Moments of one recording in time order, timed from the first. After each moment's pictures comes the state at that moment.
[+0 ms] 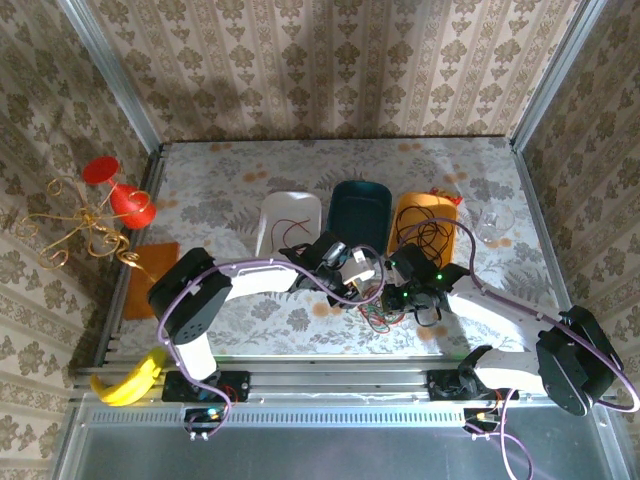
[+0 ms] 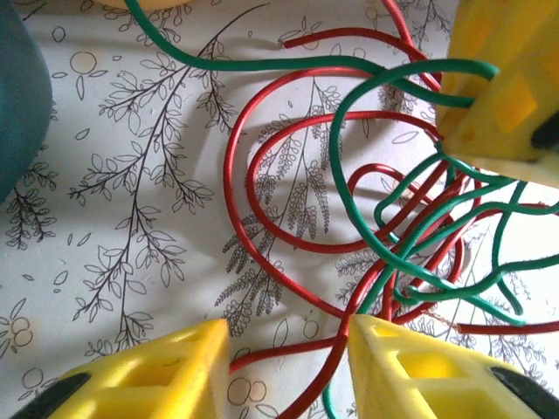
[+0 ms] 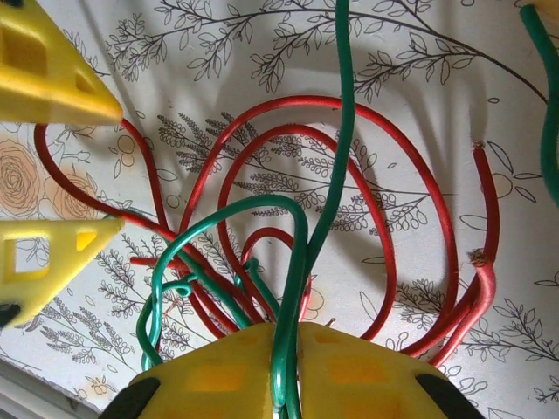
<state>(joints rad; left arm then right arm) -0.94 1.76 0.98 -0.19 0.40 0.20 0.60 1.21 0.63 -0.57 -0.15 0.50</state>
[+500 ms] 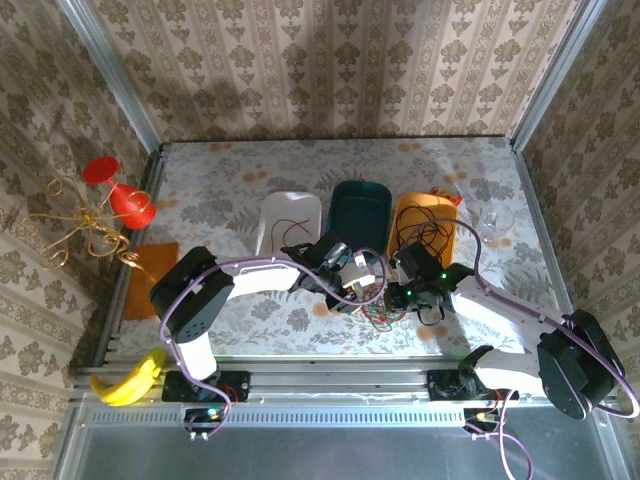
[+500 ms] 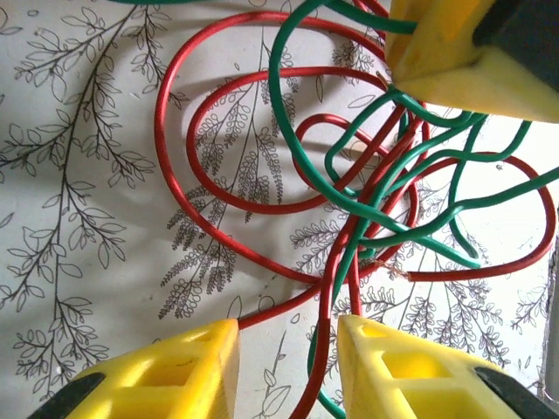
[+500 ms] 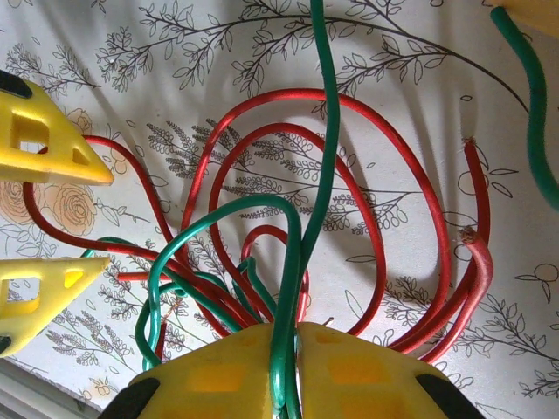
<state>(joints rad) -0.94 1.77 1.00 -0.28 0.47 0.23 0.56 1.20 0.61 -0.57 -0.17 0.50</state>
